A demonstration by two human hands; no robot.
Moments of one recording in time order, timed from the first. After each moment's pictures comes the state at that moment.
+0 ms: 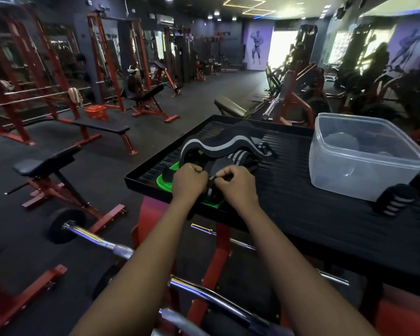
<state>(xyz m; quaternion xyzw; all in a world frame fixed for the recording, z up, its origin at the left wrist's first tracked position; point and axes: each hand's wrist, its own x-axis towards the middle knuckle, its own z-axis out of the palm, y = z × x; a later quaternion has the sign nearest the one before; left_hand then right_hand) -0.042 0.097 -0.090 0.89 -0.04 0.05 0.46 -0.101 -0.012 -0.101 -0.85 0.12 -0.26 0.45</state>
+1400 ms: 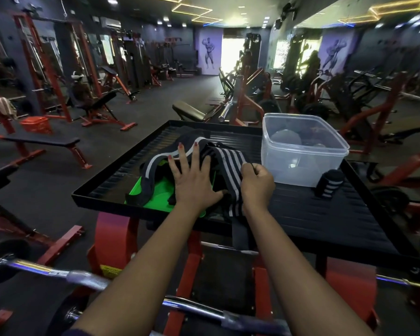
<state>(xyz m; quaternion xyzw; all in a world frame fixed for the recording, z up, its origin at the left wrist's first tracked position) -0.079 0.014 -0.094 0.93 -0.31 0.18 0.06 -0.155 -0.086 -0.090 -0.62 0.34 -0.44 0.56</state>
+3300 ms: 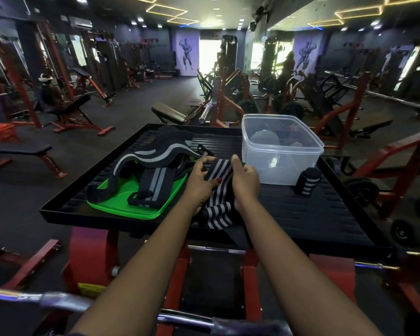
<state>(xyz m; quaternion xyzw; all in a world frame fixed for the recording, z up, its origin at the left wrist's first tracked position) -0.082 -0.036 -0.101 0.64 -0.31 -0.15 0.69 -0.152 -0.112 -0.084 -0.59 0.37 -0.36 0.62</state>
